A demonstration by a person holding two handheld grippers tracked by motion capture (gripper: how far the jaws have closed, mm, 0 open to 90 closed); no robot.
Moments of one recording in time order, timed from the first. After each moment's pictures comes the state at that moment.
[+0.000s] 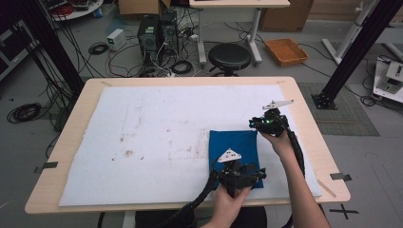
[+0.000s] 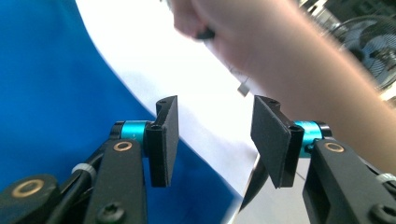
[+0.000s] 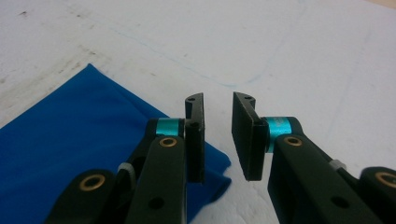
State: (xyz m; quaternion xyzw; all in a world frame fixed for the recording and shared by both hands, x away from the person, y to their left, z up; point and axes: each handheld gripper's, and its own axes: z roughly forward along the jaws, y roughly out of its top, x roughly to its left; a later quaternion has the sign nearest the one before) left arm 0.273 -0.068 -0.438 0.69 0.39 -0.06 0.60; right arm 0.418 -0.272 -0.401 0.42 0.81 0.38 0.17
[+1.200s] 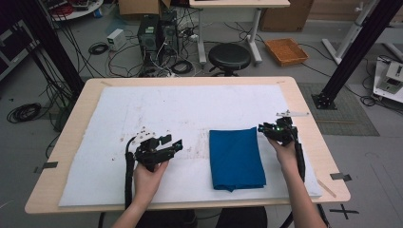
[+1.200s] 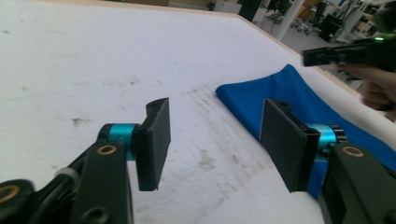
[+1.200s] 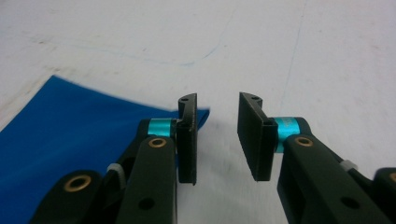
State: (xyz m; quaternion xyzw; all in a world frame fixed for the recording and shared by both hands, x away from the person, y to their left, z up) left arm 0.317 0.150 -0.423 0.69 0.44 0.15 0.56; right arm 0.389 -0.301 -0.422 0.50 0.74 0.41 0.18
